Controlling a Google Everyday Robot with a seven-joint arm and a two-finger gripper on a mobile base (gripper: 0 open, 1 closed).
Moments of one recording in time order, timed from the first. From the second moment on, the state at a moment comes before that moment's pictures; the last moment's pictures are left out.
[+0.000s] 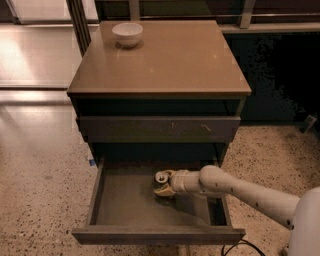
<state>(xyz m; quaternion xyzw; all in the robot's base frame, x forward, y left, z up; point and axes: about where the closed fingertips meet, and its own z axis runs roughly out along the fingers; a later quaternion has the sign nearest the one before) 0.614 -0.013 0.403 -0.53 0.71 0.22 0.41</state>
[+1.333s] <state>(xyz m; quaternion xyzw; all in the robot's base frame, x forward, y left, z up) 0.591 -0.019 0.521 -0.55 0.66 0.23 0.46</state>
